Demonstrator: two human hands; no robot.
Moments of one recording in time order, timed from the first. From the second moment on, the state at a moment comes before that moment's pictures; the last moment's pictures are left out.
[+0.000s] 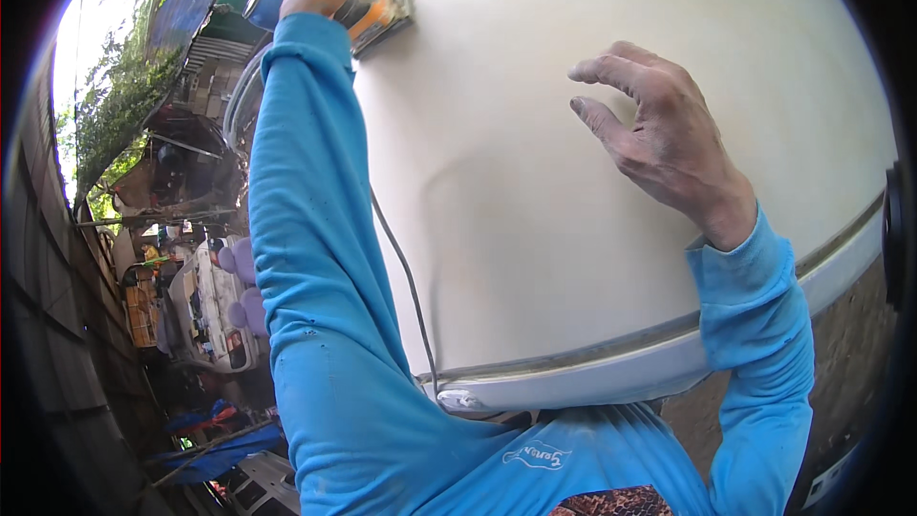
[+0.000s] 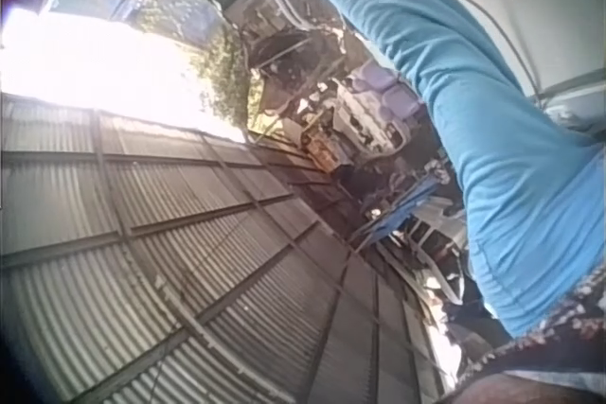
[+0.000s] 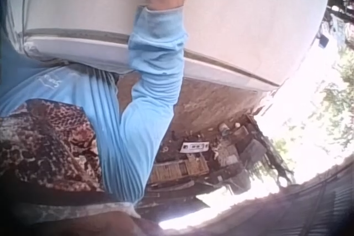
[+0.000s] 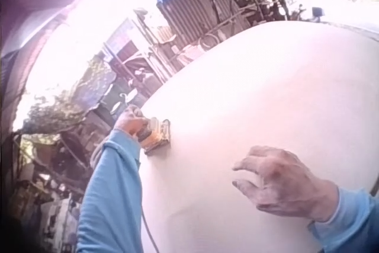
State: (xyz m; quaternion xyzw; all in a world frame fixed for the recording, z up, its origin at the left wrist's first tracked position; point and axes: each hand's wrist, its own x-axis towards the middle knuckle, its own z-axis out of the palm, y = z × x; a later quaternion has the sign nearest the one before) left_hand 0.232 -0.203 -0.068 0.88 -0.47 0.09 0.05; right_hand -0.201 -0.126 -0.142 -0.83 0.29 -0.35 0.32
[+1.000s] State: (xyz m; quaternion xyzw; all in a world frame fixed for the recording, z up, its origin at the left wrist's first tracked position) left_hand 0.170 -0.086 -0.060 0.92 -0.38 0.05 0.08; right_hand -0.198 -0.122 -0.144 -0.83 0.26 -0.37 0.33
